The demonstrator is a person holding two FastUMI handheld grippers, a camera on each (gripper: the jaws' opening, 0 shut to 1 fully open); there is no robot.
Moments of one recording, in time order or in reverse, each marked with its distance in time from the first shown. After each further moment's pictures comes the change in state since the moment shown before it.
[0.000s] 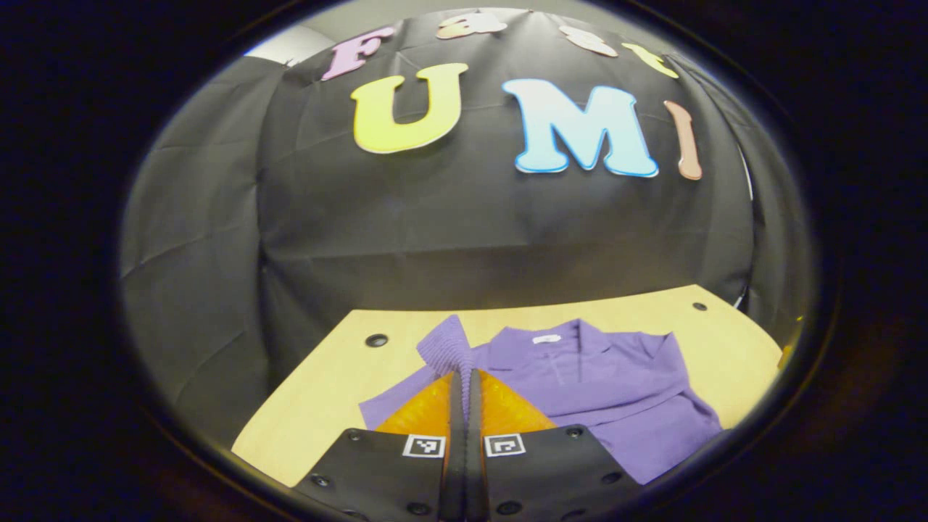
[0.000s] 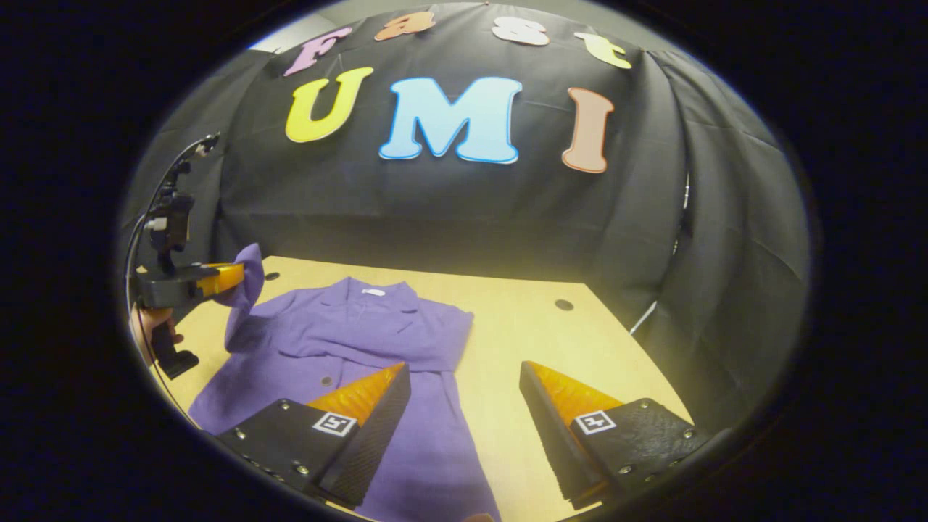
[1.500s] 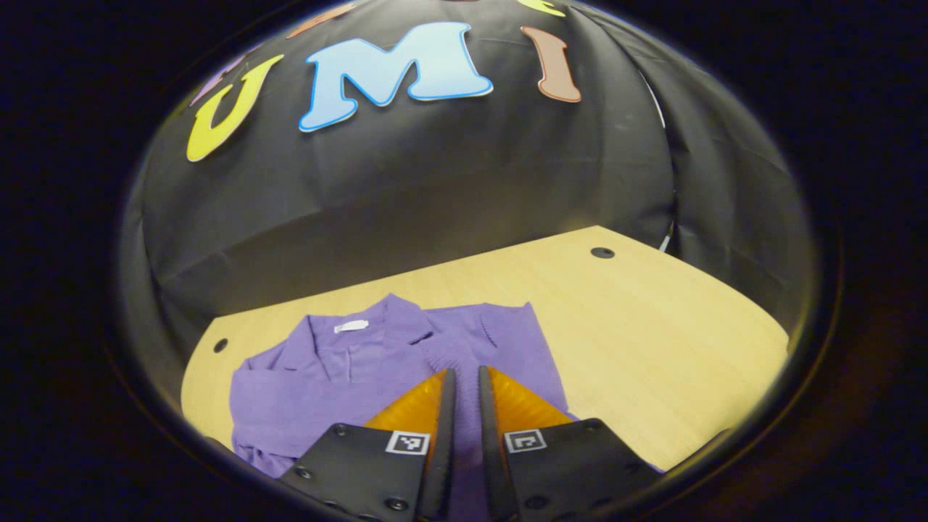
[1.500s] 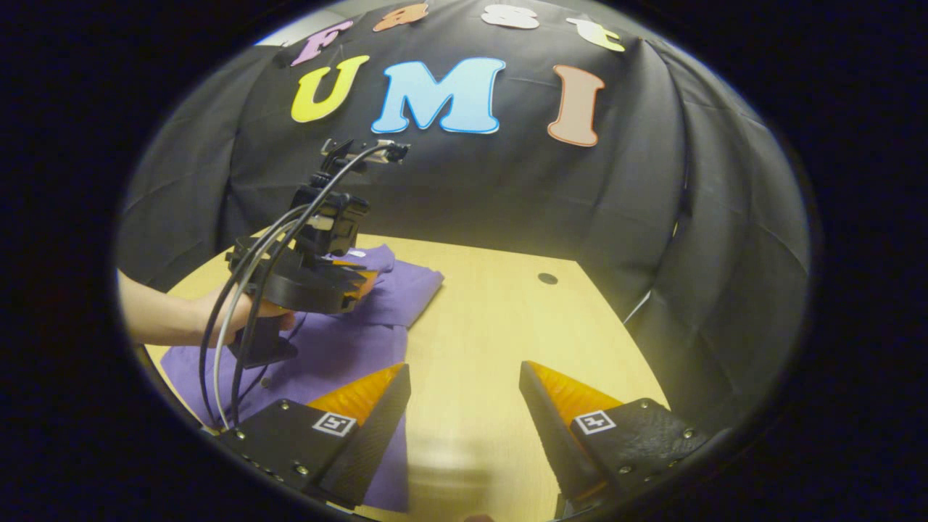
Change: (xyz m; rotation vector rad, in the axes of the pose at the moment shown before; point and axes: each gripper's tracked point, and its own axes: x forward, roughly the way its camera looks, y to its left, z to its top) left arm 0.077 -0.288 -0.094 0.139 0.191 -0.295; right arm 0.002 -0.061 -0.058 -0.067 0.076 0.102
